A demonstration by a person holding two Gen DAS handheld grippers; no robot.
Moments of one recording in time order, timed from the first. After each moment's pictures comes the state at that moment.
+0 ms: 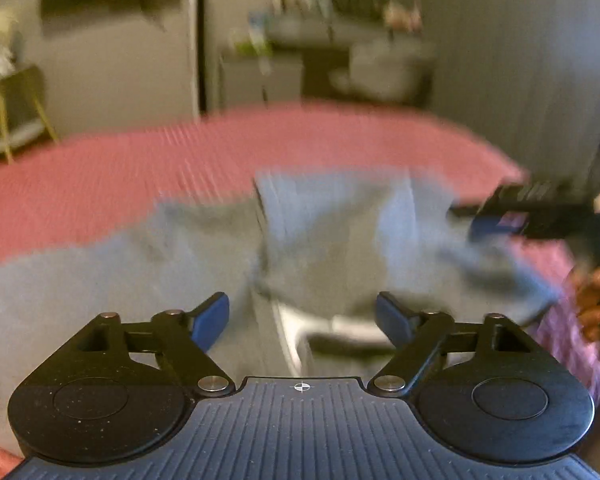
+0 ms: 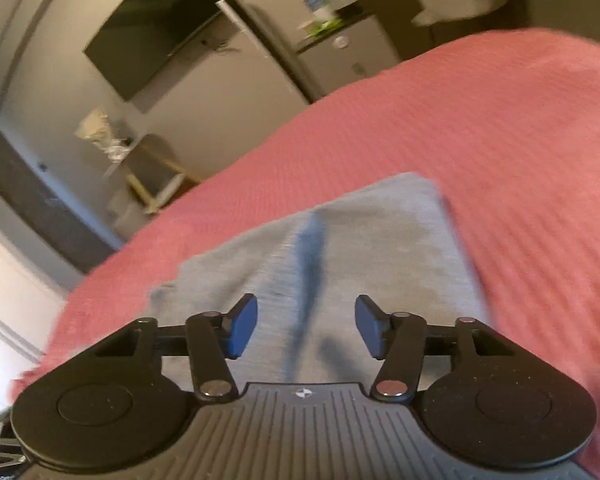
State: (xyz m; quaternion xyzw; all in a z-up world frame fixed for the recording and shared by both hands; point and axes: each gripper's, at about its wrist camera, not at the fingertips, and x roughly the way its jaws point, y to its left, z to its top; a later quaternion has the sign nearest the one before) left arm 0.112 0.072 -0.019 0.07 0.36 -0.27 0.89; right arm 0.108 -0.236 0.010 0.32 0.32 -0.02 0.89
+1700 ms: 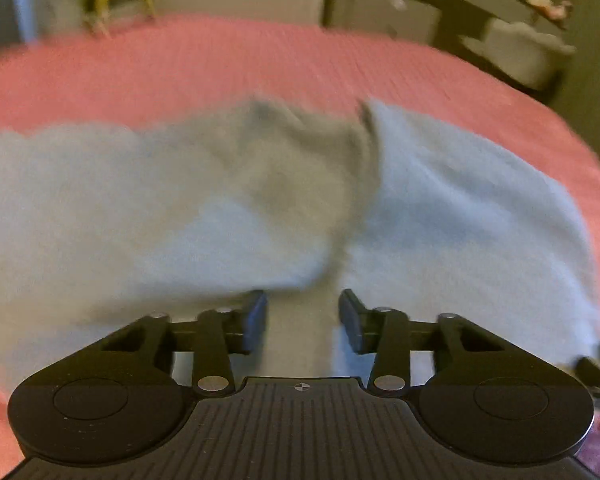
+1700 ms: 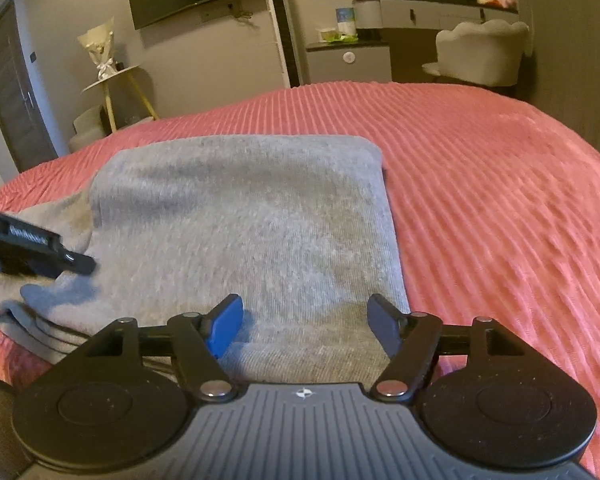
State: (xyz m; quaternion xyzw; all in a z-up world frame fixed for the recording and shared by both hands) left arm 0.163 0.075 -0.040 0.01 0.44 -0.07 0.89; right arm 0.040 -0.203 -0.016 0.12 0.34 -0.04 0.93
